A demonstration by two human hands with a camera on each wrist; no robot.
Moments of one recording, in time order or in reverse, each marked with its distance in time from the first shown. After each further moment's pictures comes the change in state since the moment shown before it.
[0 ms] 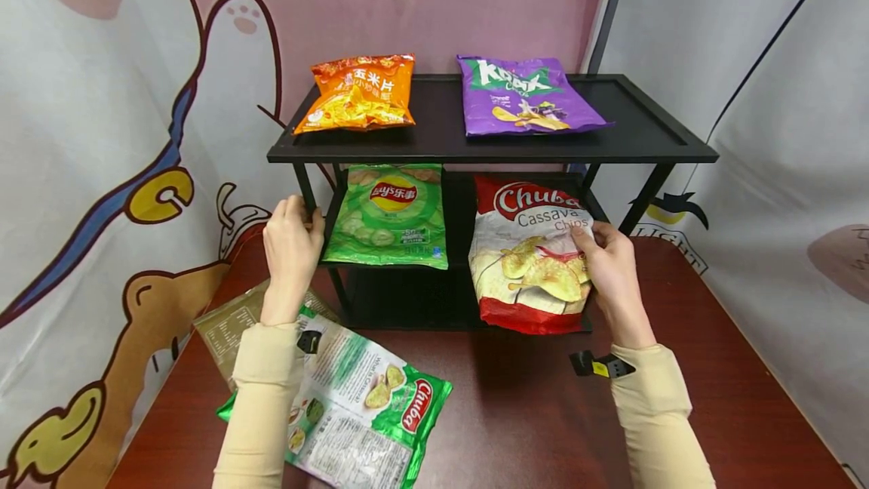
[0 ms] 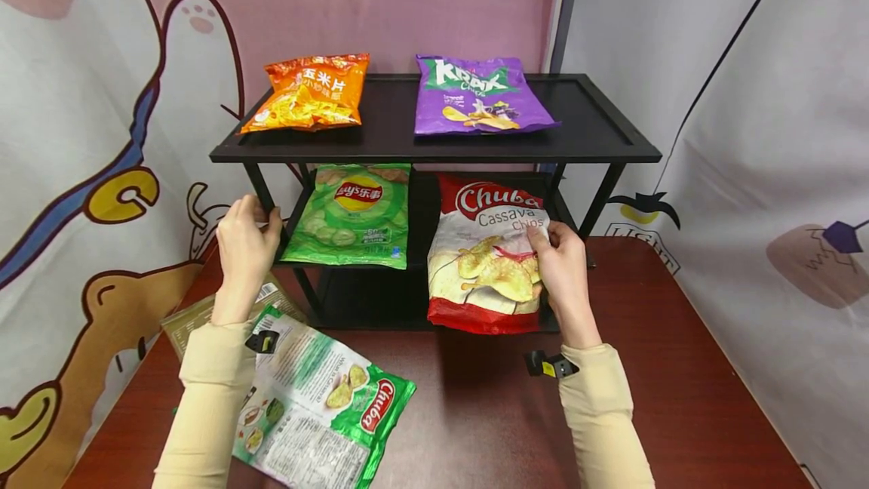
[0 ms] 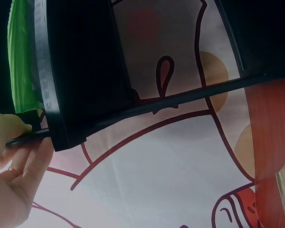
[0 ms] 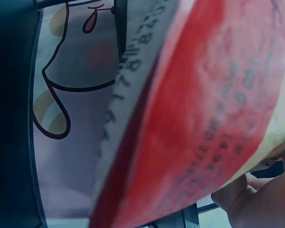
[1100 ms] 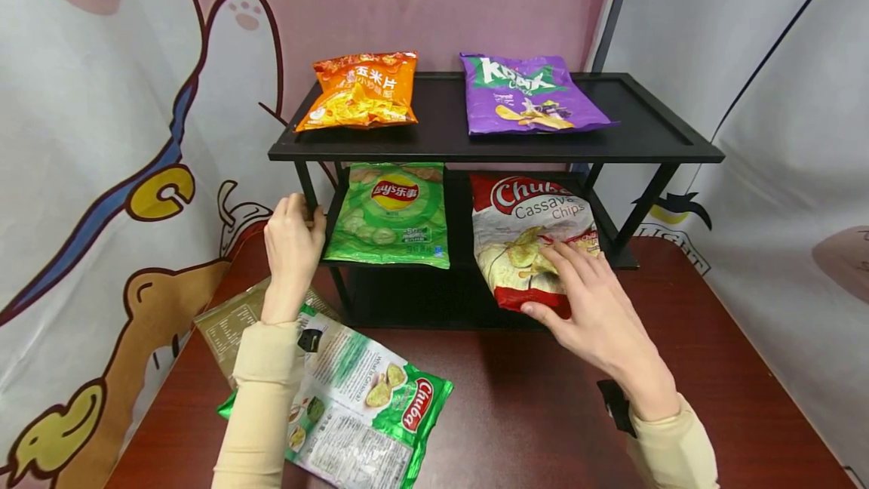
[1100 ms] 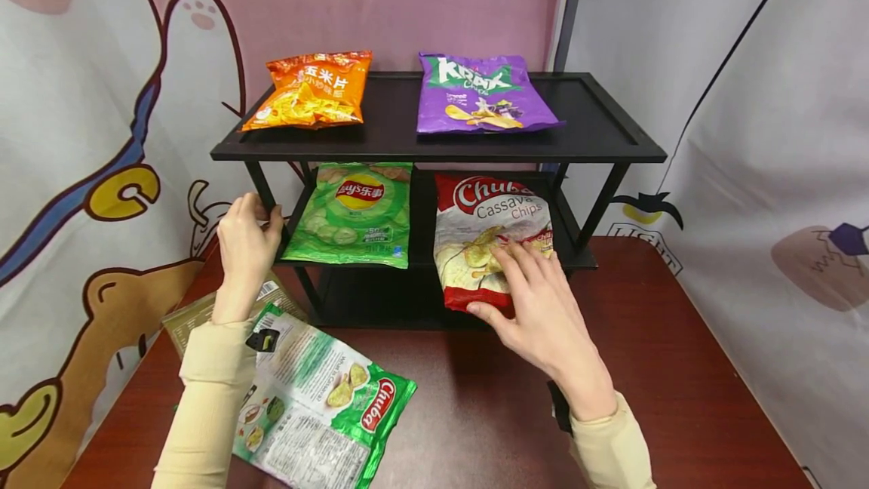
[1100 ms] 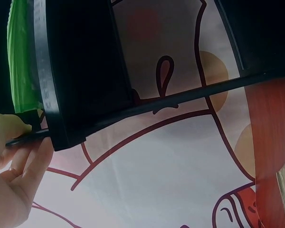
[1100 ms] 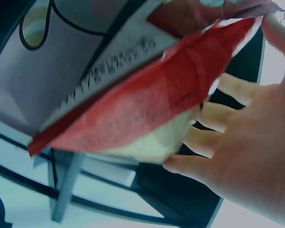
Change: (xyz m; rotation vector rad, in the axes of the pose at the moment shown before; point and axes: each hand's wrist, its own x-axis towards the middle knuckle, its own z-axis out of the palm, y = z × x) left_hand 0.000 -0.001 0.000 0.001 0.008 0.013; right_hand -0.065 -0.011 -0.001 -0.781 -0.179 -0.772
